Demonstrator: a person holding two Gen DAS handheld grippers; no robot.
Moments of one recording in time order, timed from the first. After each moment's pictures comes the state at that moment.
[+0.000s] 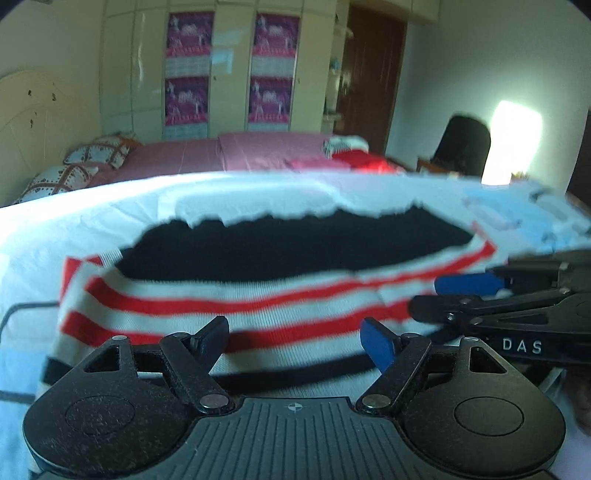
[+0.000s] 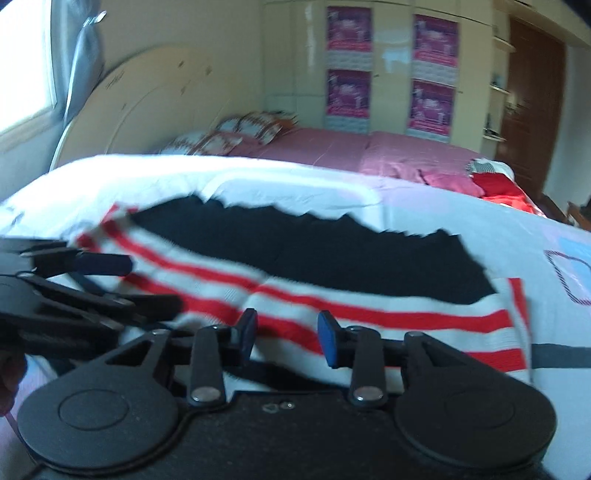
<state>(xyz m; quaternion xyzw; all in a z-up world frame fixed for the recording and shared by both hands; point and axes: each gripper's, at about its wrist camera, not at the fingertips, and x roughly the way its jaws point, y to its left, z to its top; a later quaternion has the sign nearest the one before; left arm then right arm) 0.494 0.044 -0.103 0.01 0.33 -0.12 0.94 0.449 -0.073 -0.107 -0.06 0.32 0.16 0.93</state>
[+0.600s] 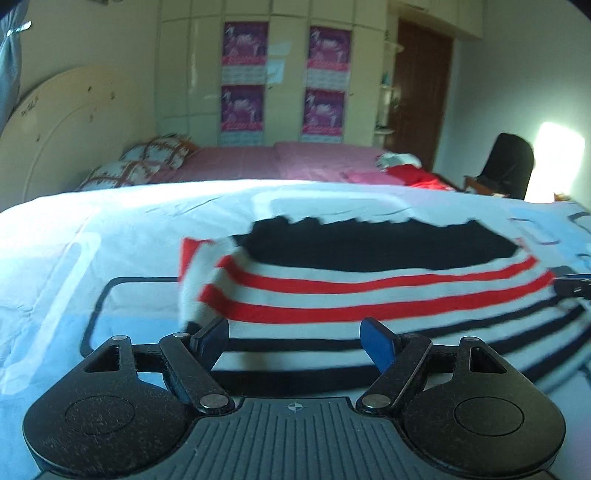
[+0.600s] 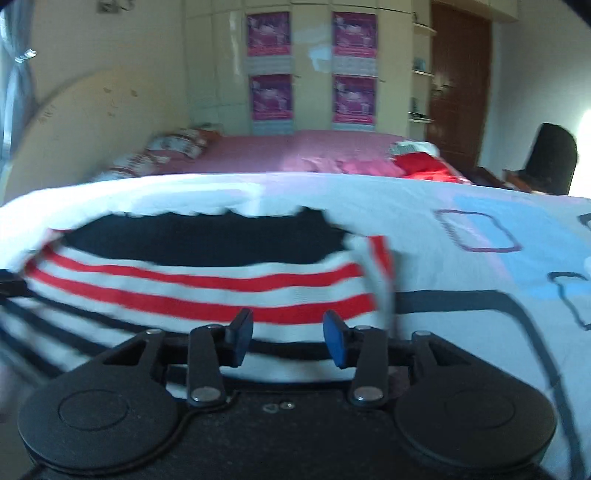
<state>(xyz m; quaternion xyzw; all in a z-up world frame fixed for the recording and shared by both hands) 0.441 0.106 -0.080 -0.01 0.31 -0.05 0.95 0.398 -0.155 -0.091 0.00 0.31 0.06 0.95</state>
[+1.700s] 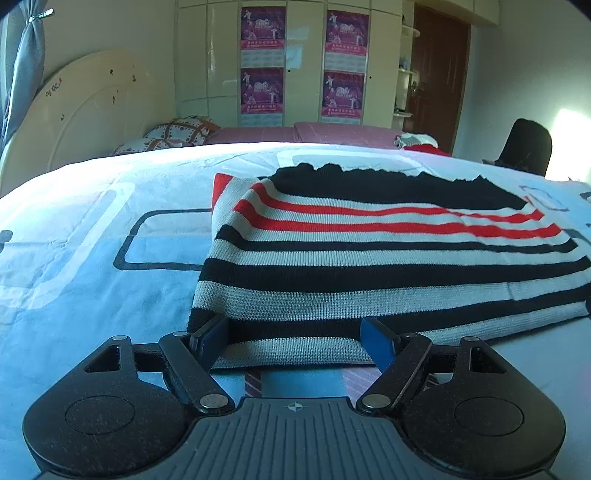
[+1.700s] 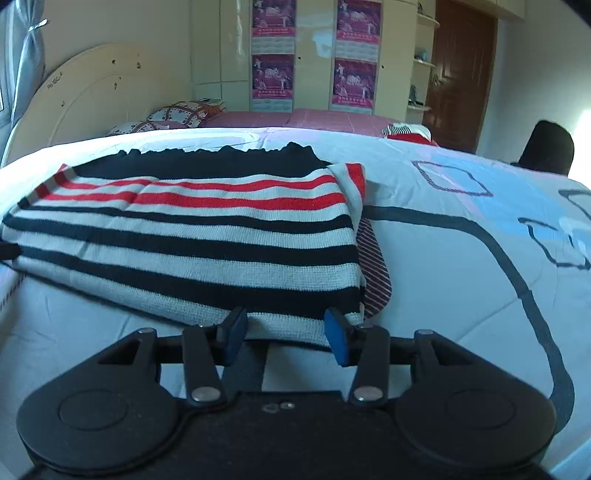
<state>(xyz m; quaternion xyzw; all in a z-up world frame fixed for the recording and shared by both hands) 0.394 0.120 -0.114 0.00 0.34 -0.01 0.94 0.340 -0.181 -0.133 -0.03 0.34 0.04 0.94</state>
